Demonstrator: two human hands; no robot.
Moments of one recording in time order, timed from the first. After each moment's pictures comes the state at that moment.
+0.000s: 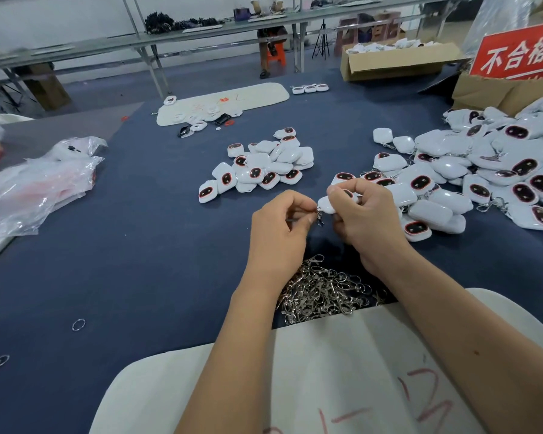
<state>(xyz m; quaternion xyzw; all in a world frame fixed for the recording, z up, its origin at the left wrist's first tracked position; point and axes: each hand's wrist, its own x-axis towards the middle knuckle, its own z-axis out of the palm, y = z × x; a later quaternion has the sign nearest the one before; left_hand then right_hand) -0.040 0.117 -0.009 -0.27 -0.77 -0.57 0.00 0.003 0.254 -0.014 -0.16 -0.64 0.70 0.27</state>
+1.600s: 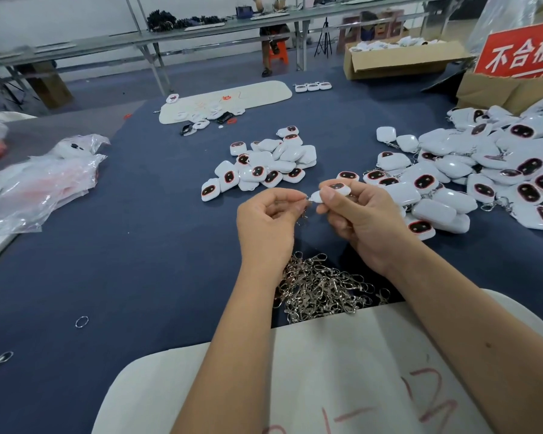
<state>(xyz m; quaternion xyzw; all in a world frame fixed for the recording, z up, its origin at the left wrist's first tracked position) -0.044 0.114 -0.005 -0.15 -0.69 -0.71 -0.01 0.008 0.259 -0.013 -0.05 -0.55 0.81 0.16</state>
